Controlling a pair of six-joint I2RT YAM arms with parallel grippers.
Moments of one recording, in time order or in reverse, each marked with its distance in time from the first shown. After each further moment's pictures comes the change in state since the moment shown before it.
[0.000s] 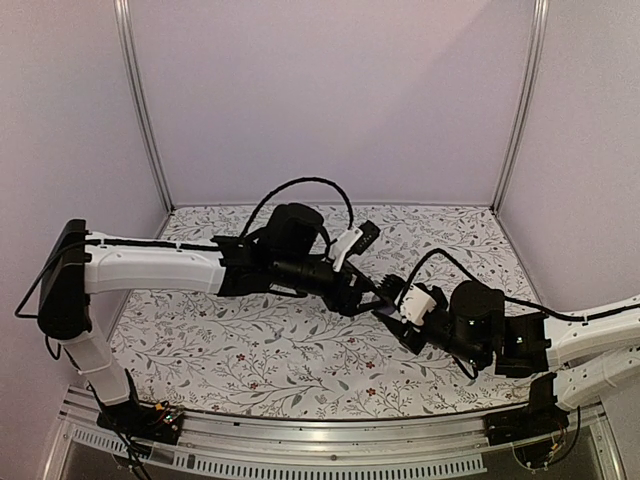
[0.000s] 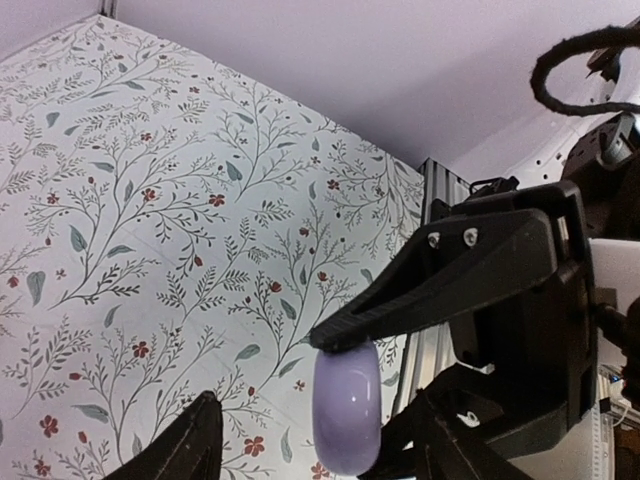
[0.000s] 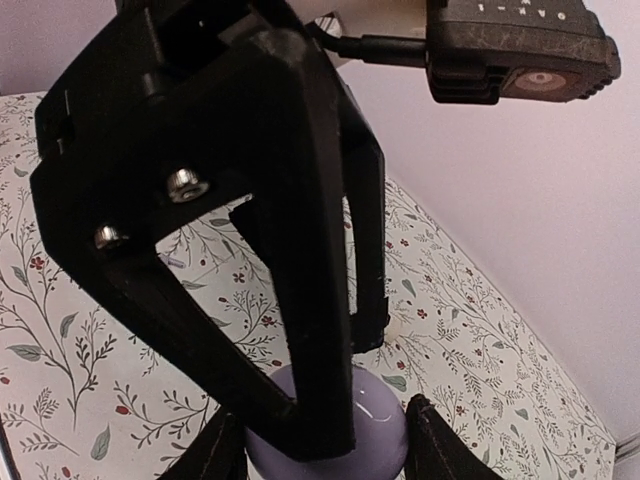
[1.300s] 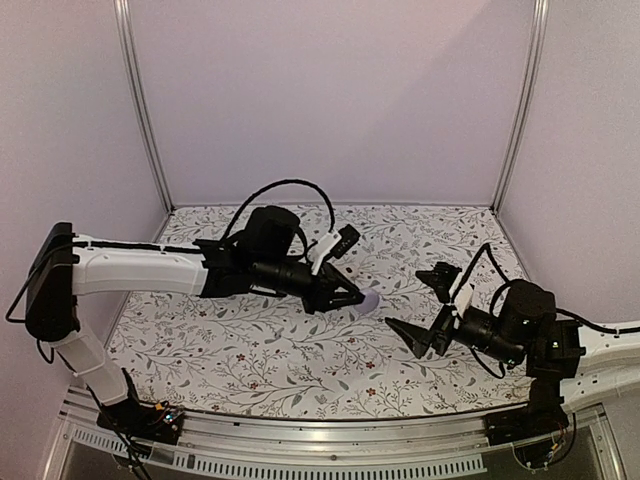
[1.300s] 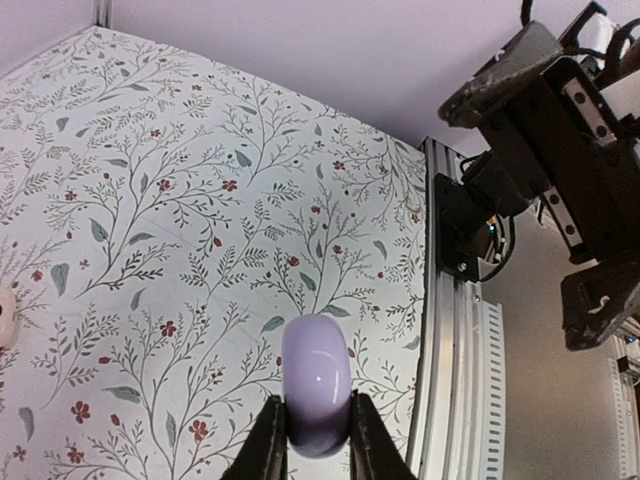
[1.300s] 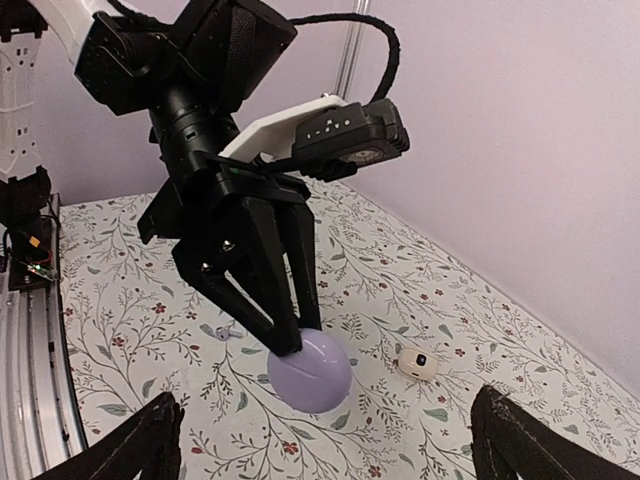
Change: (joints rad) left arm 0.067 -0.066 -0.120 0.028 0.080 0.111; right arm -0.022 -0.272 -0.106 0.026 -0.135 0.132
